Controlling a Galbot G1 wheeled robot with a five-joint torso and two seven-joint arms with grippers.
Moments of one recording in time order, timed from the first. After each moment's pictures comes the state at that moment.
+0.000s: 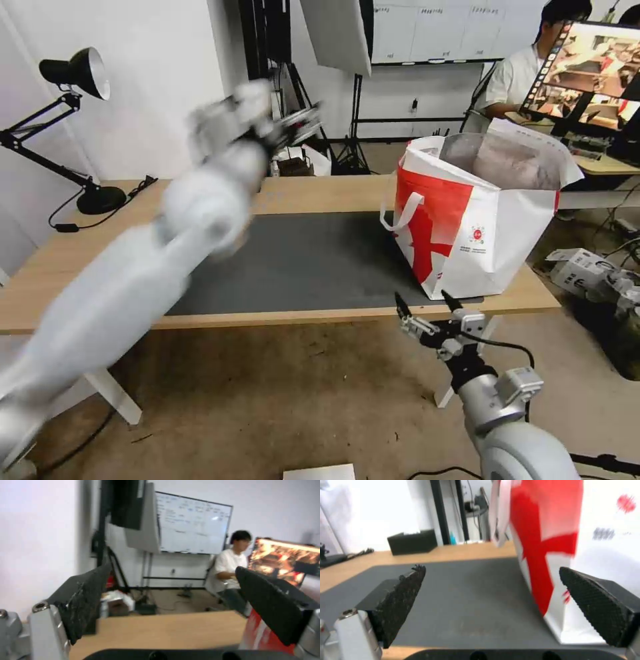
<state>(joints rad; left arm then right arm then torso) 0.60 -0.73 -0.08 -2.22 -1.08 0.25 -0.59 -1.60 1.07 0.46 2.31 0.51 -0.07 0.20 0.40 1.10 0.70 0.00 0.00</state>
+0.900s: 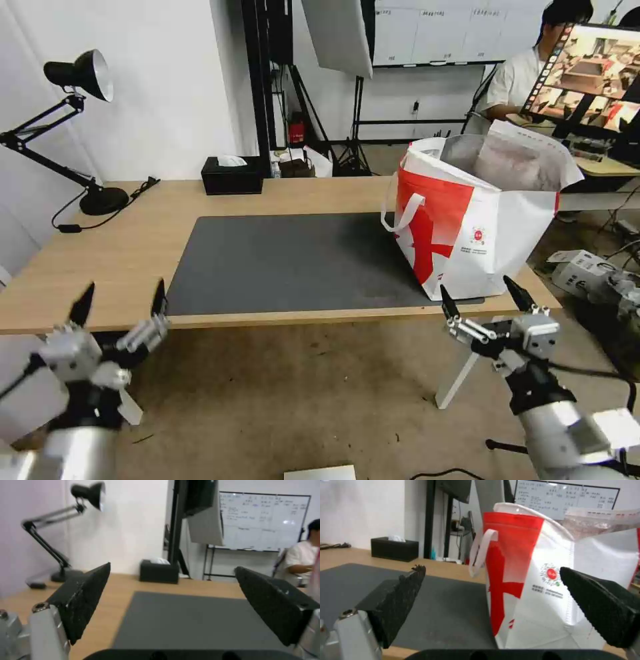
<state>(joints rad) 2.00 -1.46 -0.71 -2.51 -0.30 -0.19 -0.03 -1.89 1.22 0.62 2.50 0.17 0.02 0.08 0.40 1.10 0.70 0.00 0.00</state>
